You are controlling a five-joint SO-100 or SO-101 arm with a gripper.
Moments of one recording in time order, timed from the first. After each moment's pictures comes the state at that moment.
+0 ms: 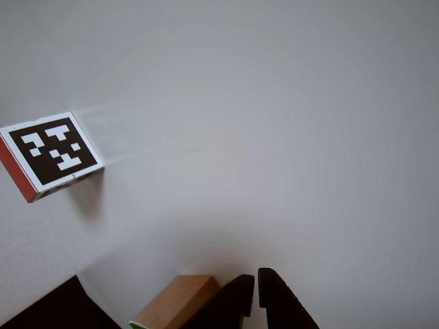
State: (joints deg) arm 5.7 188.3 171.5 73.7 2.9
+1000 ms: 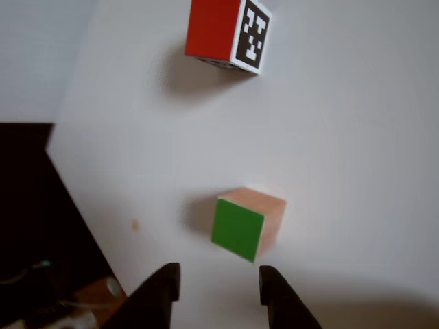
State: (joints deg) arm -5.7 146.5 122.9 80.4 -26.1
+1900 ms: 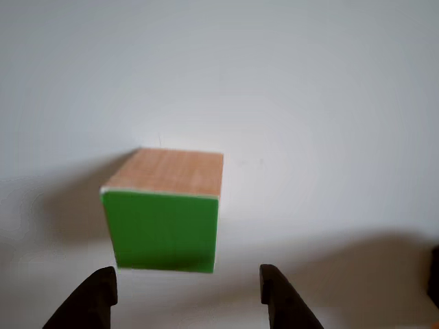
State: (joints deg) arm -17.7 98.1 102.7 86.0 -13.2
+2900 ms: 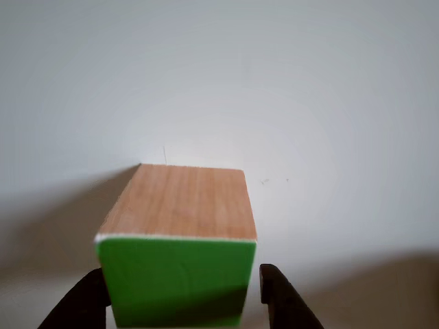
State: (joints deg) arm -18.0 85.3 98.5 81.6 -13.3
